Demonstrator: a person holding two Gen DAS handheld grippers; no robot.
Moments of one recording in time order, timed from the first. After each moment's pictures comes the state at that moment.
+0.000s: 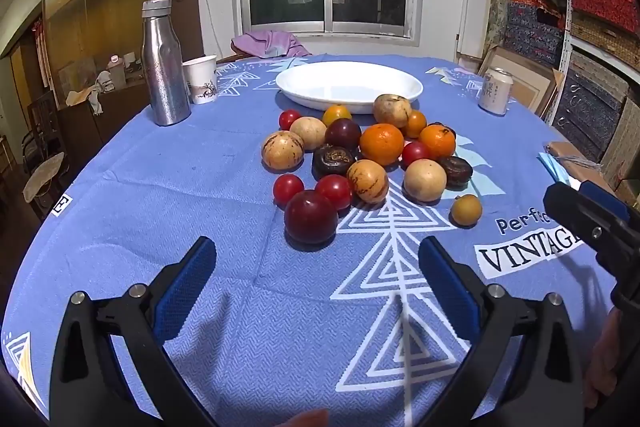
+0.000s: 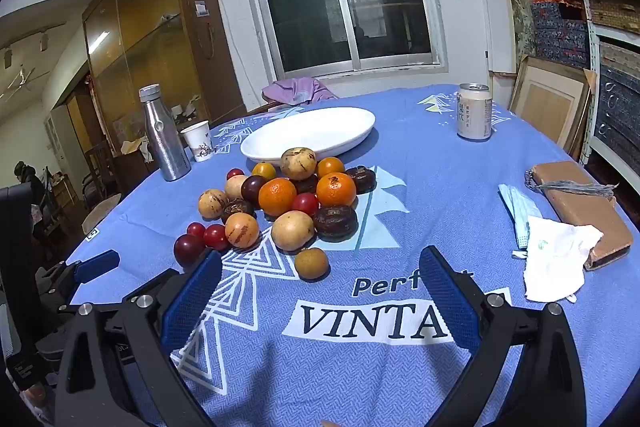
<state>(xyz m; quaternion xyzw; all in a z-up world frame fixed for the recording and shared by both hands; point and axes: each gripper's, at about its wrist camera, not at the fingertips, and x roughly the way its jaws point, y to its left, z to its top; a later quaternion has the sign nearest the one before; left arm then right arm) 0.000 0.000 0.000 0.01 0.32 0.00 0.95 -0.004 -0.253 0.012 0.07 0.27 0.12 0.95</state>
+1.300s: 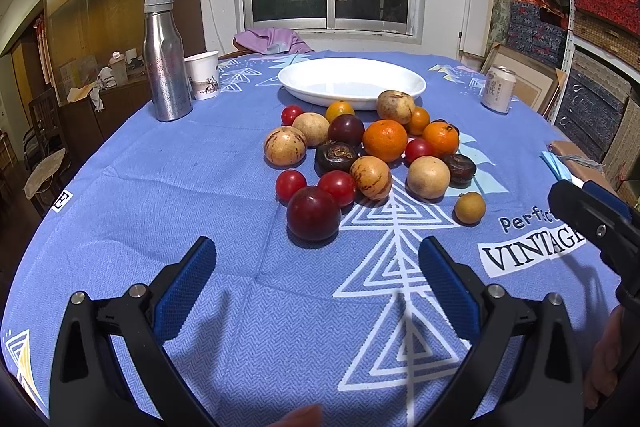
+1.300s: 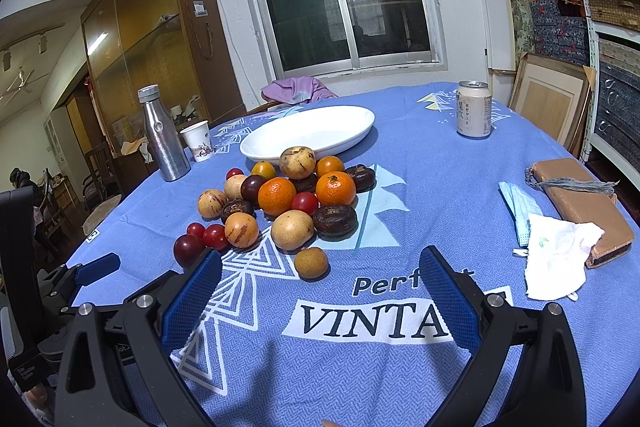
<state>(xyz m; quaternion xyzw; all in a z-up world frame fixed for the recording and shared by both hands) 0.000 0.000 0.000 0.01 0.32 0.00 0.95 -0.004 -0.254 0.011 0.07 0.27 0.12 0.95</state>
